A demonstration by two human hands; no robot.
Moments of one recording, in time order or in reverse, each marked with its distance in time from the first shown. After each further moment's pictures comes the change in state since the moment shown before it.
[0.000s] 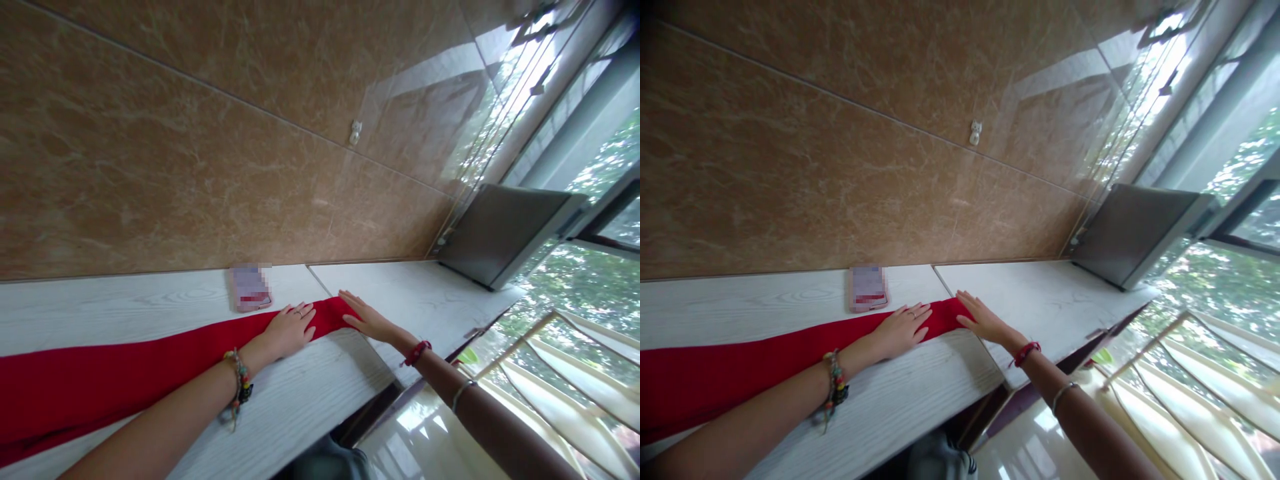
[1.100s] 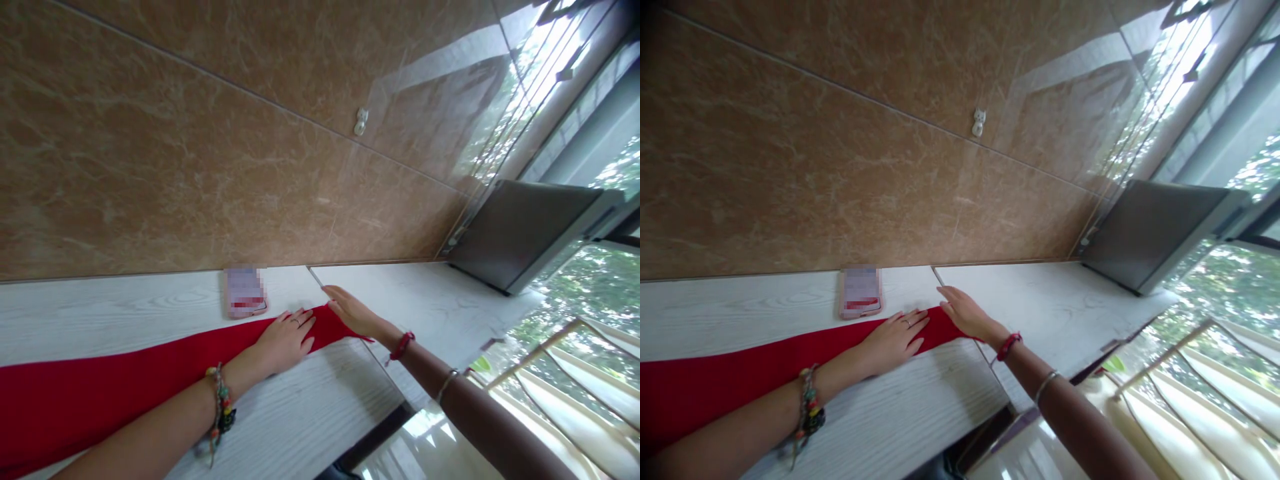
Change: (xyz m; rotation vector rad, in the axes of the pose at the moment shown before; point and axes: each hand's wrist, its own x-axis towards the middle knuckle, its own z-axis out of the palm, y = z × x) left_hand 0.001 0.003 -0.005 -0.012 -0.004 -0.007; right_hand 0.046 -0.034 -0.013 0.067 0.141 -0.110
